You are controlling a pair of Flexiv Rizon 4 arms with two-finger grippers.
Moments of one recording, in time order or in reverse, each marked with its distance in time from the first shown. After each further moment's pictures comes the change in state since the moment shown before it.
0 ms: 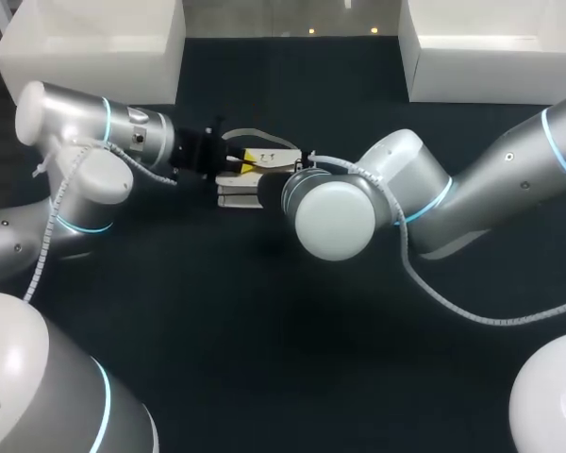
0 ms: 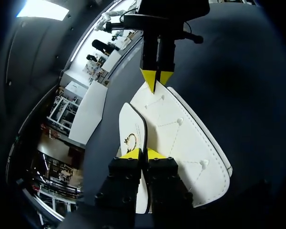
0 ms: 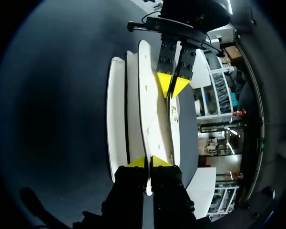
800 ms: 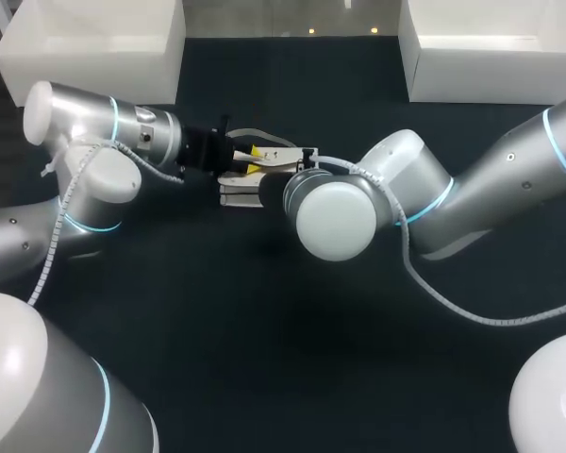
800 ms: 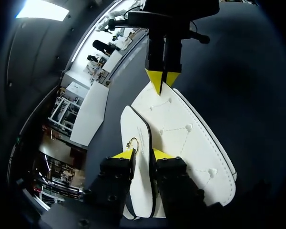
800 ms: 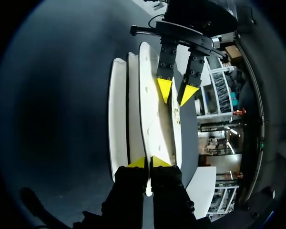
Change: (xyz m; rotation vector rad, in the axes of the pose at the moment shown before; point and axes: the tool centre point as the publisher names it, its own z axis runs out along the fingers) left arm -0.010 -0.007 0.010 -0.005 -0.018 0.014; right arm 0.000 -0.002 -0.001 0.003 0.000 0.000
